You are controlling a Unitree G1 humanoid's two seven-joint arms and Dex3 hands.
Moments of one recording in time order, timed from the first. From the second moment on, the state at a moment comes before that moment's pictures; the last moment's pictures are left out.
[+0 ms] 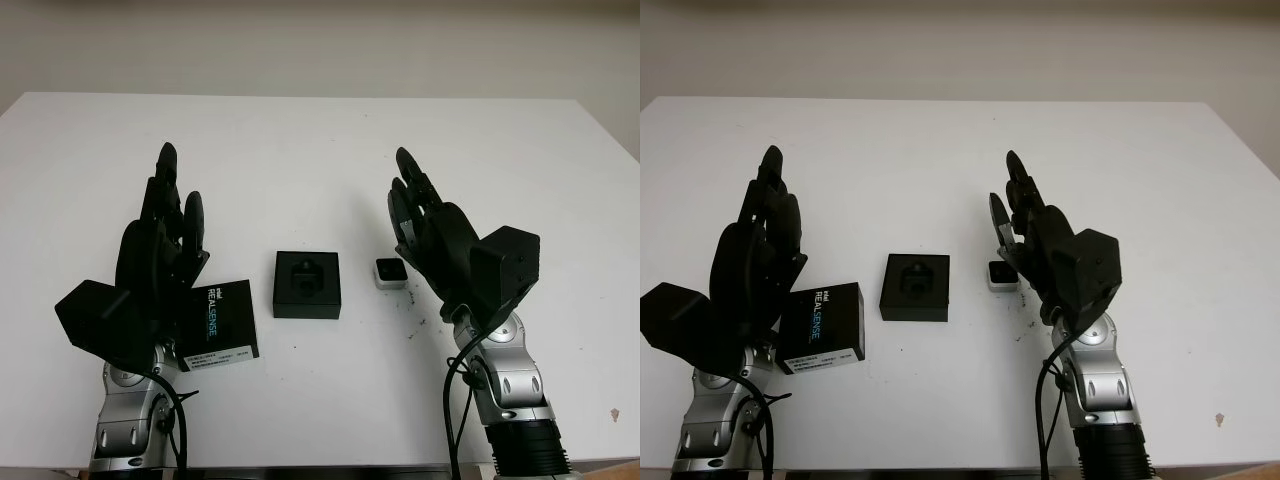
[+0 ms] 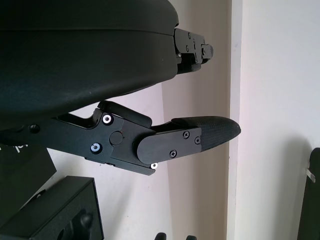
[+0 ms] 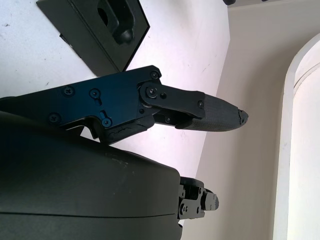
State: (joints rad) left arm -0.09 0.10 0.16 -0.11 -0.12 -0.07 -0.05; right arm -0.27 -0.11 -0.02 0.04 0.05 0.11 0.15
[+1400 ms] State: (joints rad) left arm -0.07 0.07 0.13 -0.14 -0.12 -0.06 -0.03; right arm -0.50 -0.61 0.15 0.12 -0.49 -0.06 0.36
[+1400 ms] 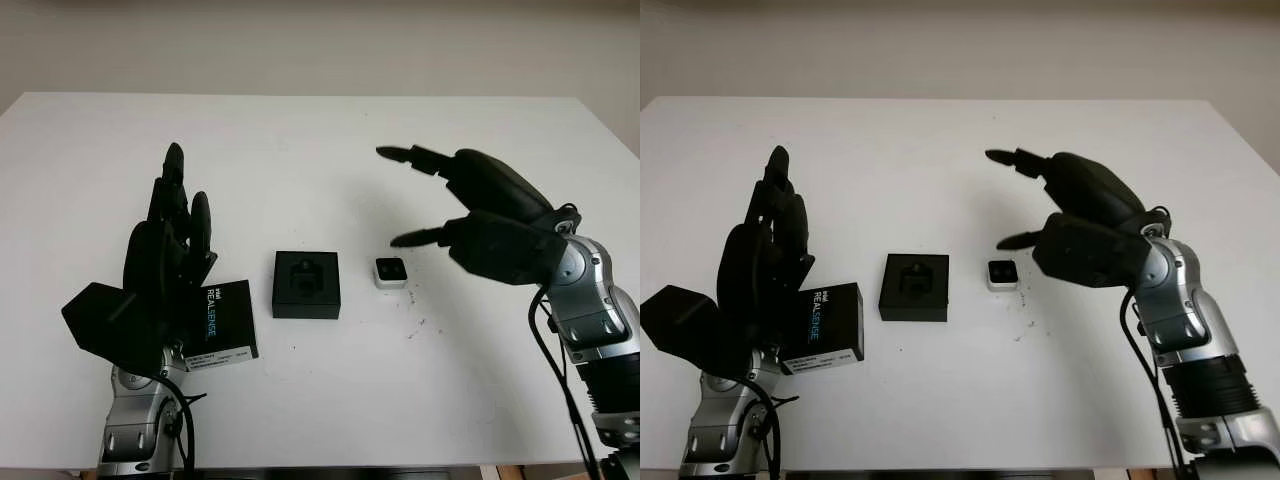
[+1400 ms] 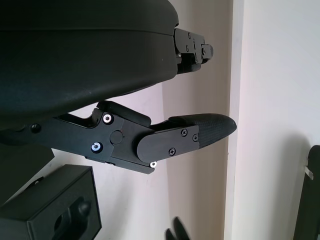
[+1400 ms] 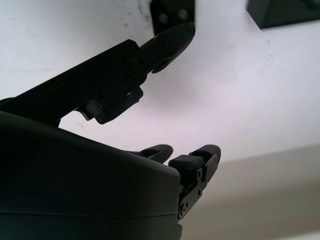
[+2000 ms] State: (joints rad) left arm -0.07 0.07 0.13 -0.14 -0.12 -0.06 -0.03; right arm -0.49 -0.65 0.22 0.14 -0.59 -0.09 0.44
